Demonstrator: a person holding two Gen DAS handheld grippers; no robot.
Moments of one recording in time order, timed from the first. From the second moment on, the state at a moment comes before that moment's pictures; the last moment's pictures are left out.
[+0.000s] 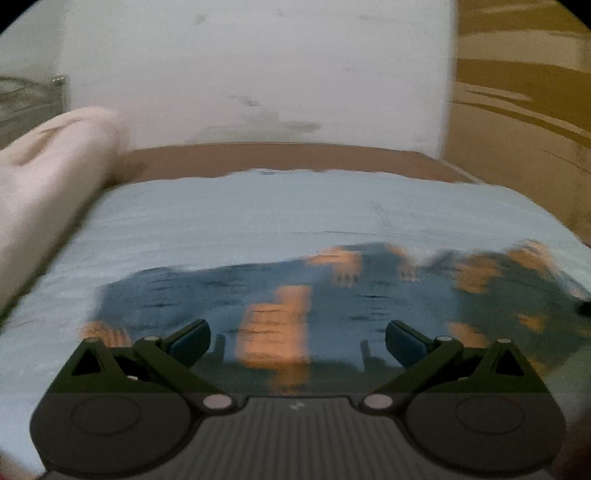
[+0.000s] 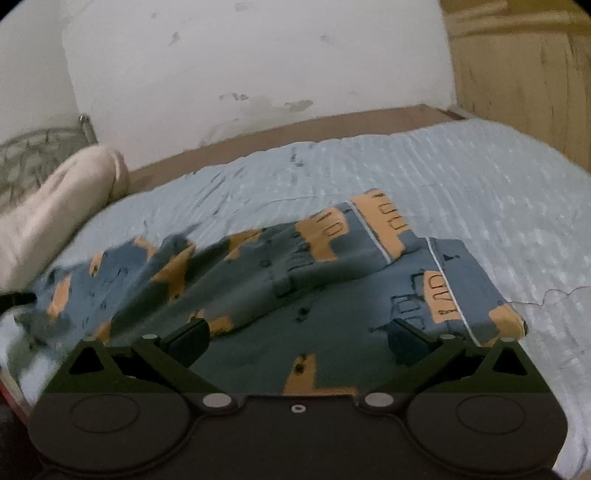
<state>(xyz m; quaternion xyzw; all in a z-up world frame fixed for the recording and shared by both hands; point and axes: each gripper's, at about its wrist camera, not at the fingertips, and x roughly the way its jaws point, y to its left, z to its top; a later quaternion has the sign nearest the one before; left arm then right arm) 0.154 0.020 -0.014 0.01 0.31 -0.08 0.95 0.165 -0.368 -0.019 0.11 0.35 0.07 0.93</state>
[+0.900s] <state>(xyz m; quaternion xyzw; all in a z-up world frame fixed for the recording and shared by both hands) 0.159 -0.178 -0.043 0.24 0.34 -0.29 0.86 0.247 -0.441 -0.035 0.26 0.33 0.02 0.90</state>
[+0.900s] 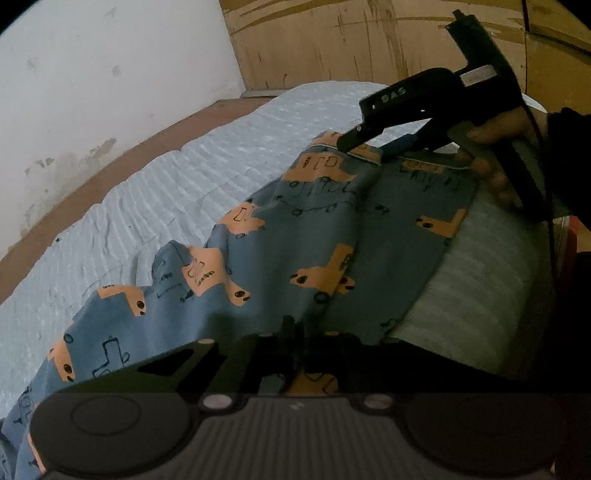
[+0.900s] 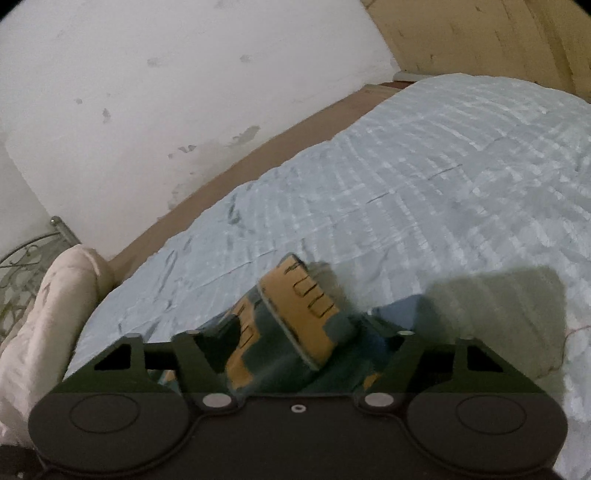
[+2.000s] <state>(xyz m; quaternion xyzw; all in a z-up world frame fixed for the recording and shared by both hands) 0.139 -0.189 -0.042 0.23 0.33 -0.32 0.86 0.138 -0.458 -0.008 0.12 0.31 -0.03 0.94</state>
